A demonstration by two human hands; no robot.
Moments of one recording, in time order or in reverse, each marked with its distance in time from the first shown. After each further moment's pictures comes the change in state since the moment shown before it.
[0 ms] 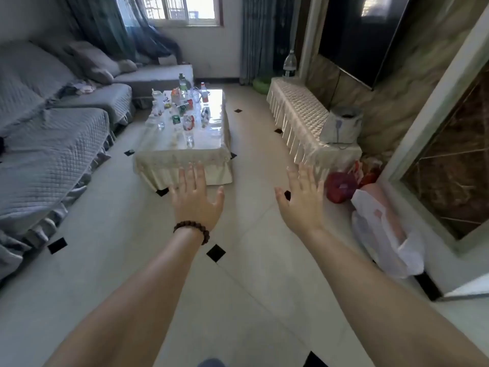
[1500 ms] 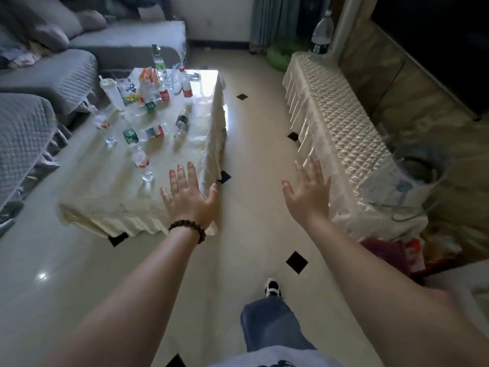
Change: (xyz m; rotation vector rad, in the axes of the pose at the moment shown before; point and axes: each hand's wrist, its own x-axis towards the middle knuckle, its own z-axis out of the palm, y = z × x) left_hand 0.680 0.104 0.405 -0.002 -0.200 -0.271; right_hand 0.733 0.189 0.333 -0.017 -0.207 0.074
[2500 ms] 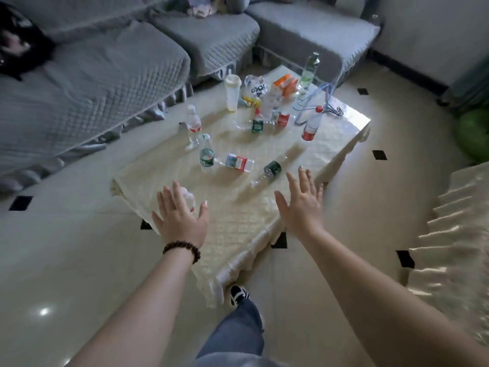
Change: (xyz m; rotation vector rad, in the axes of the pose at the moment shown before) left_hand 0.412 -0.065 0.070 -0.127 0.325 -0.874; right_hand 0.509 -0.240 0.251 0.001 -0.498 -0.703
